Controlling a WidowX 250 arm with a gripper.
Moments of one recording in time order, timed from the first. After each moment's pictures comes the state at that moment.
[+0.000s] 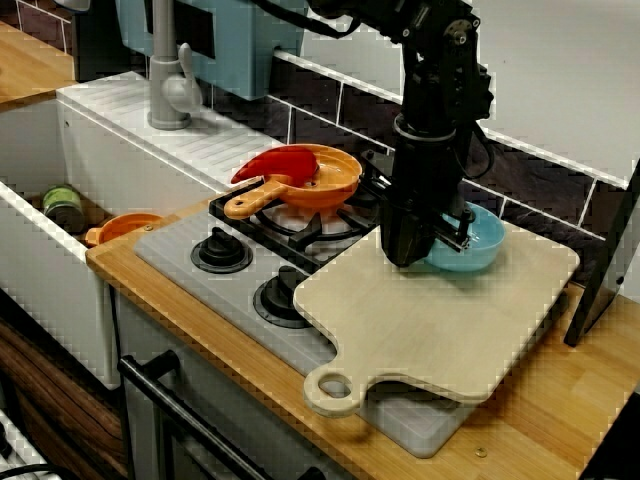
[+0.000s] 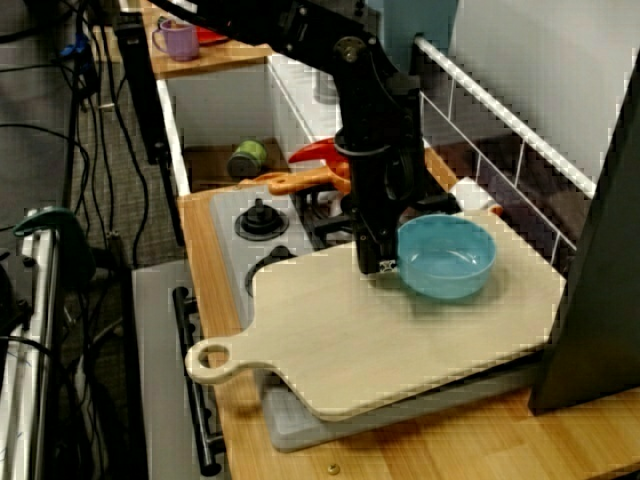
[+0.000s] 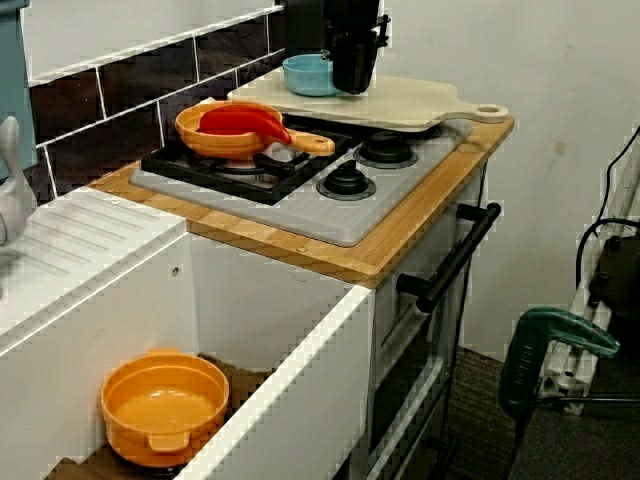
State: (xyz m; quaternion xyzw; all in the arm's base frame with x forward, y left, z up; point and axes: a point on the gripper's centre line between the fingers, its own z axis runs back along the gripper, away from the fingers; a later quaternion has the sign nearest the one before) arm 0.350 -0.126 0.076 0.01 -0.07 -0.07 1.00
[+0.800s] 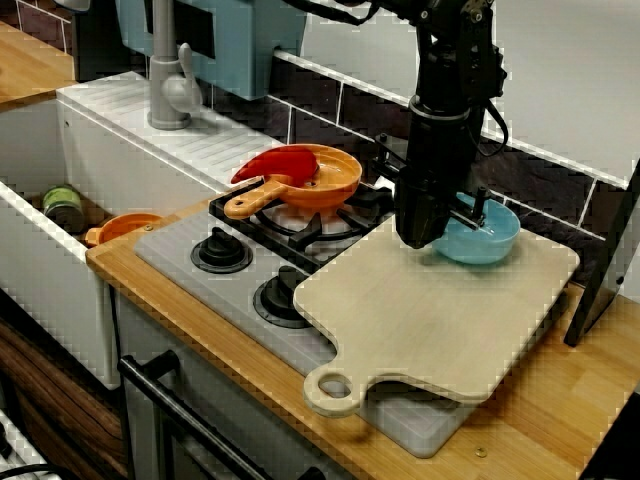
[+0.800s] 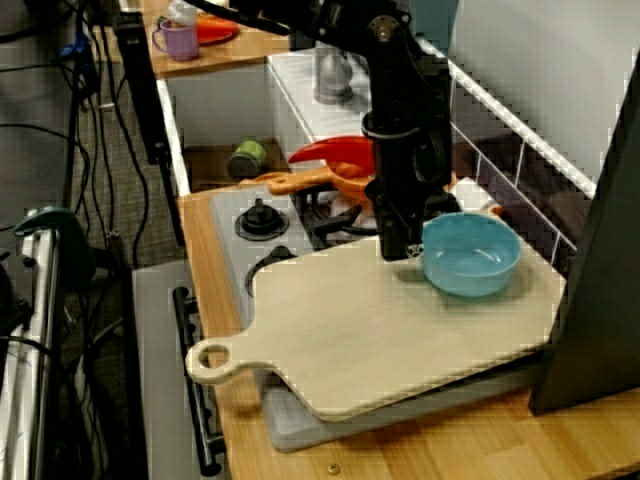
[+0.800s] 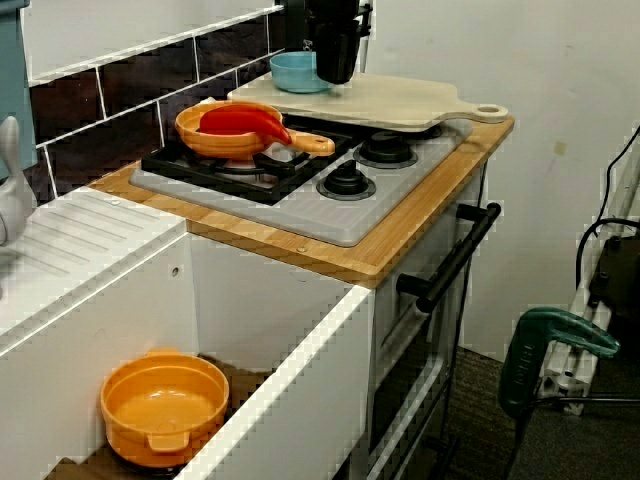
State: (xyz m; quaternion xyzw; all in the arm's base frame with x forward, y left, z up) arm 0.367 -0.124 0.082 0.00 -0.06 -0.06 1.00
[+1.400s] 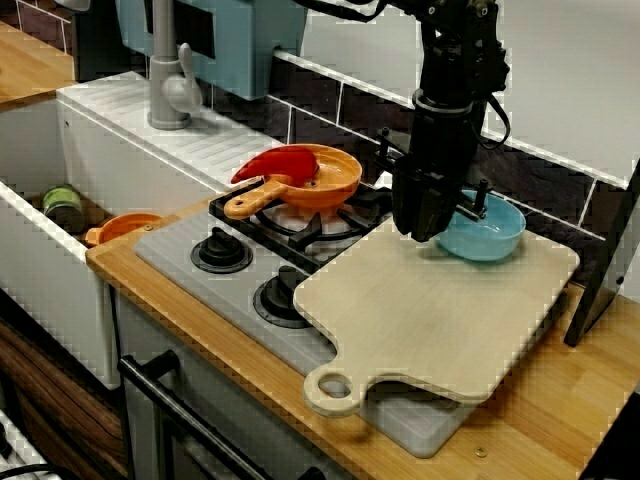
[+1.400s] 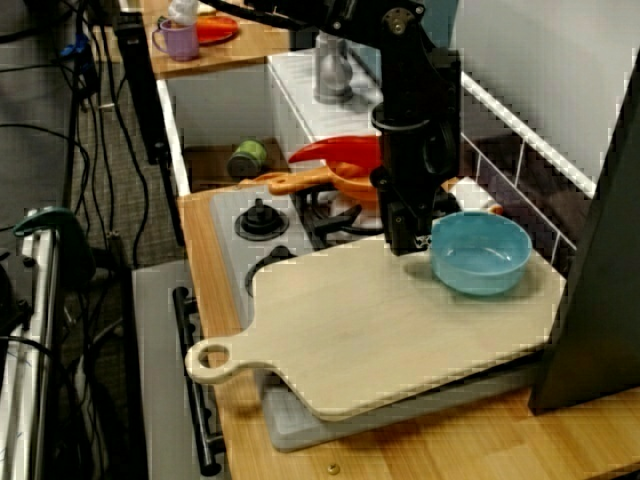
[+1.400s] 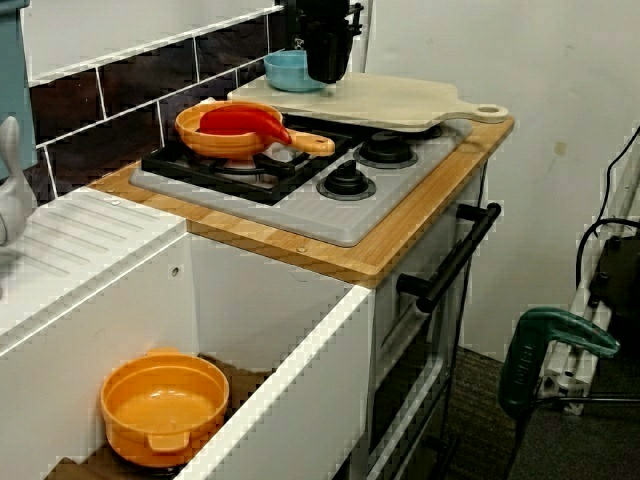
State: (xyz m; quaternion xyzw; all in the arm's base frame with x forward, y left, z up) arm 0.374 -0.119 0.083 0.01 -0.05 -0.05 1.00
